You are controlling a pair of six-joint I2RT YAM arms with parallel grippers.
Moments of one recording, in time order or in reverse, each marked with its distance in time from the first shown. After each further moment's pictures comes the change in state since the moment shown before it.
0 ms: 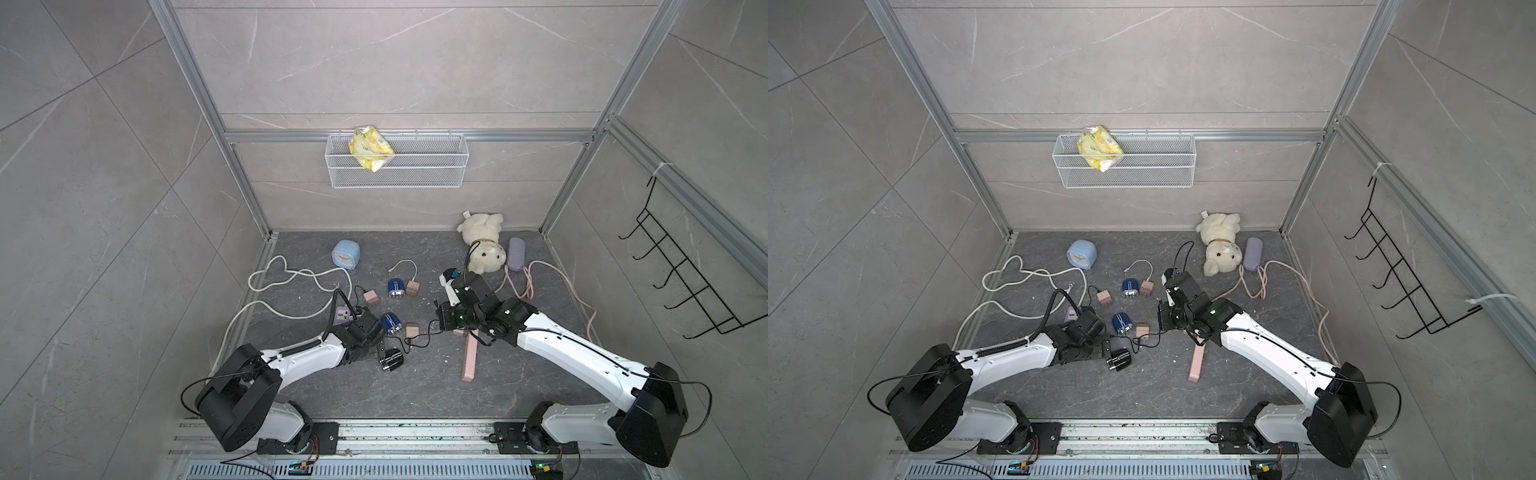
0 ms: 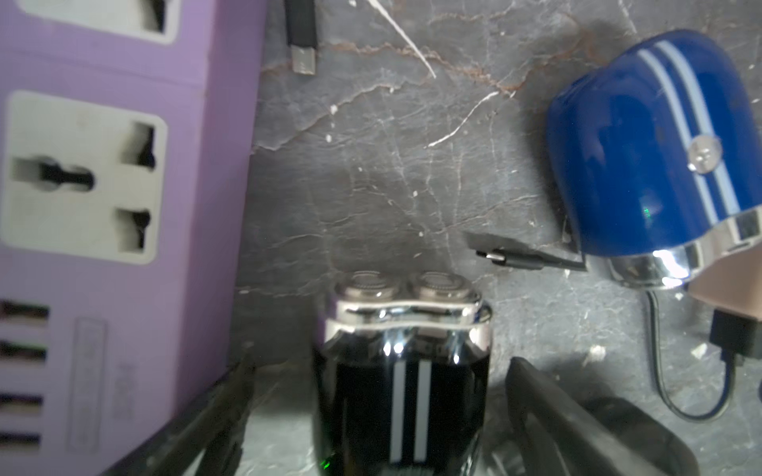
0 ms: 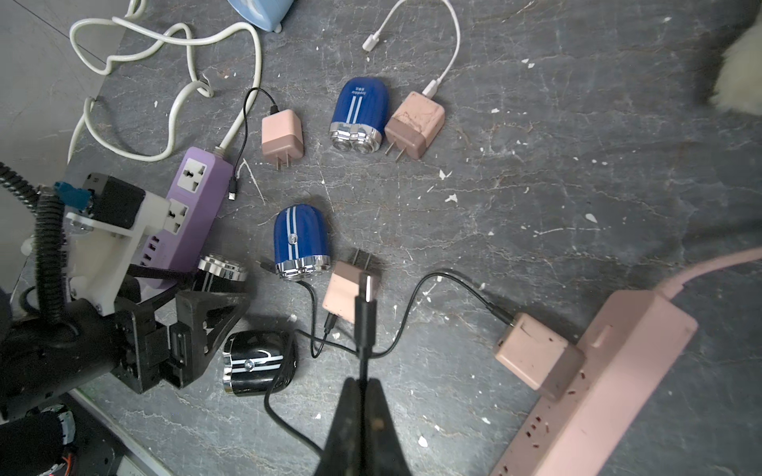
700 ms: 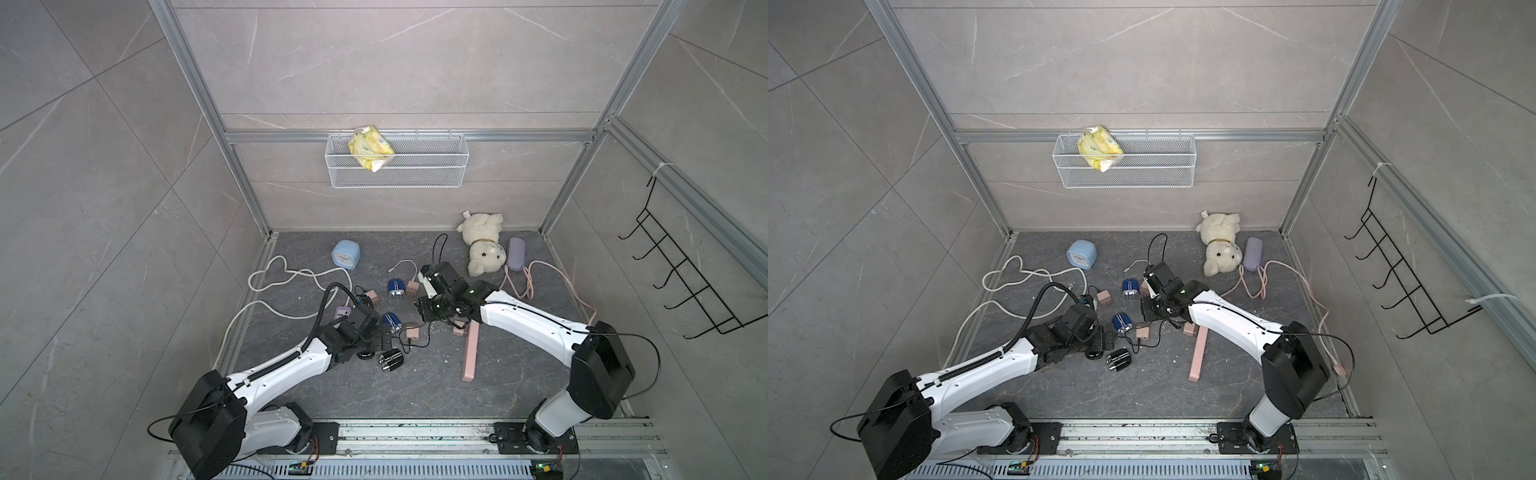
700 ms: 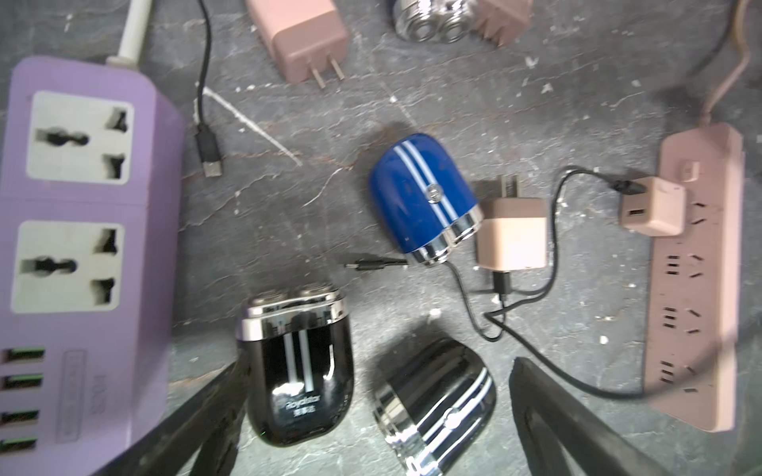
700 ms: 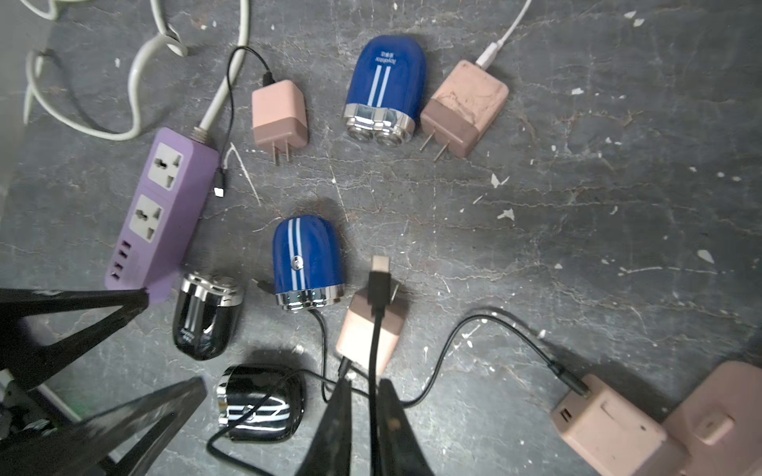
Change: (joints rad) left arm -0.014 -0.160 0.040 0.051 0.115 0.108; right arm 0.000 0.333 0.203 -0.018 -0.055 -0.016
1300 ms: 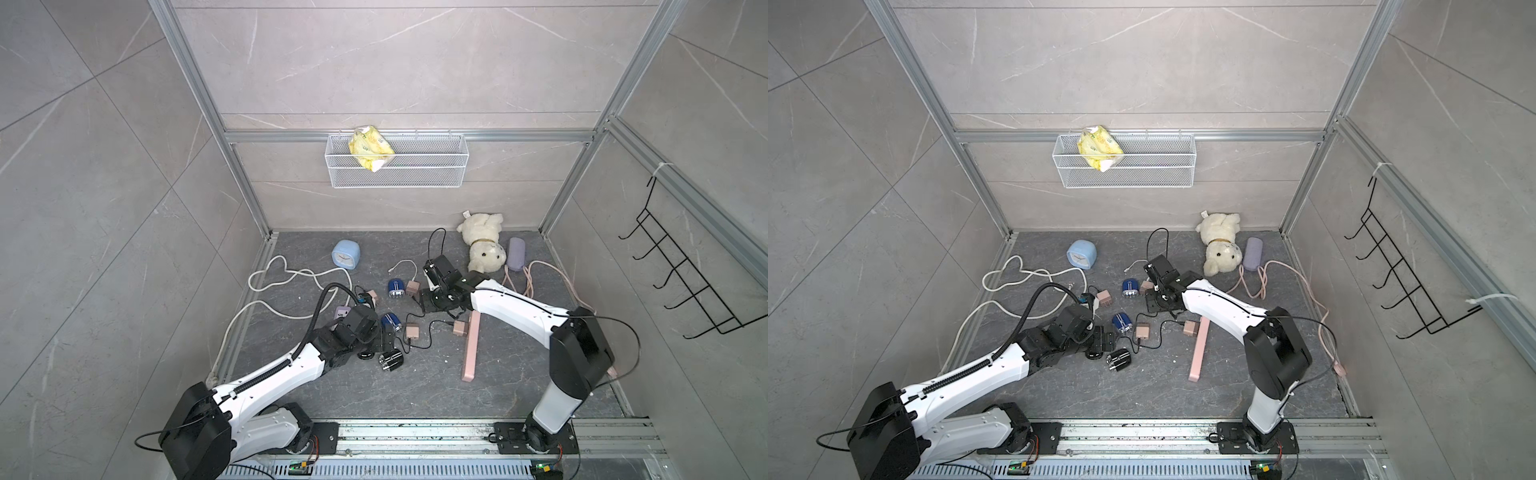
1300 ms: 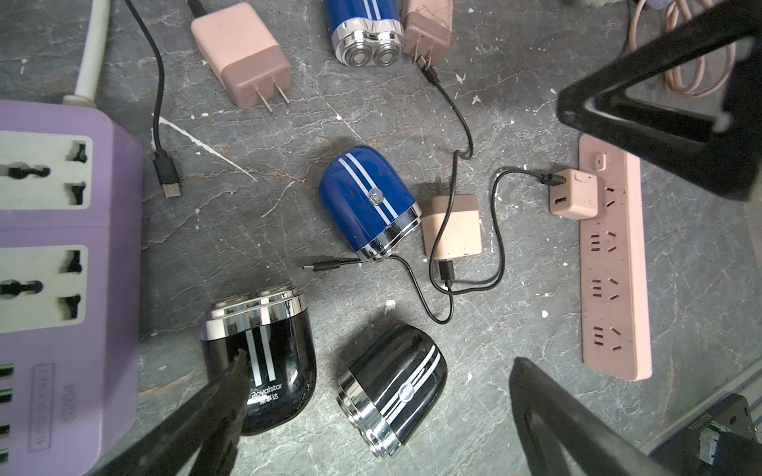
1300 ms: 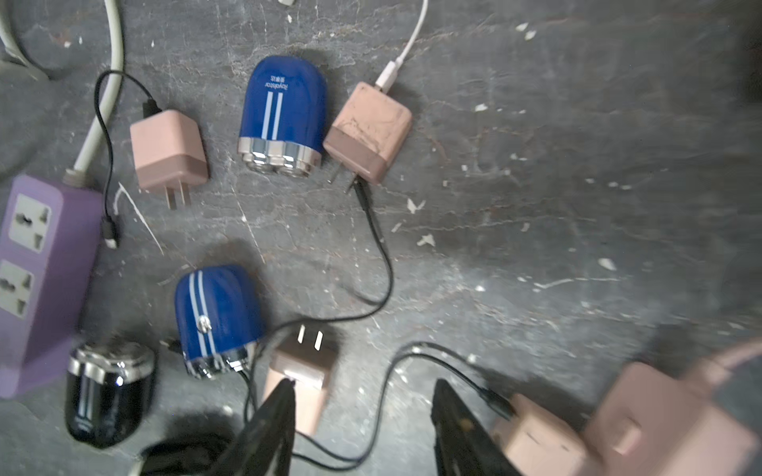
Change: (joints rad) left arm -0.033 -0.080 0.000 0.006 0.028 0.031; right arm -0.062 0.031 0.053 -0.092 0.132 0.016
